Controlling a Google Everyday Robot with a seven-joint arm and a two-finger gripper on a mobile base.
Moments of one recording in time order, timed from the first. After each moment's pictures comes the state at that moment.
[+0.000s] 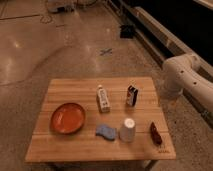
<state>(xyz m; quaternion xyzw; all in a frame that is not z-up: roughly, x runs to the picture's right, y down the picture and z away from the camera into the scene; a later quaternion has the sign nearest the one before) 0.304 0.077 0.722 -0.29 -0.17 -0.56 0.76</state>
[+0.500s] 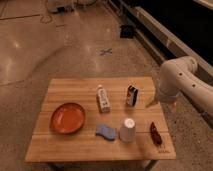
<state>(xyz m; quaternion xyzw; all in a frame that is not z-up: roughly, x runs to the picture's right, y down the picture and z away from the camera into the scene) 0.239 0.112 0.715 -0.26 -0.24 -0.58 0.73</state>
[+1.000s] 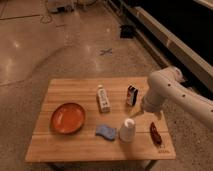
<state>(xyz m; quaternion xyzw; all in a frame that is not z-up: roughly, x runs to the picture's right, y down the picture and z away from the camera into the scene) 0.180 0.145 0.715 -0.20 -0.29 -0.65 0.67</state>
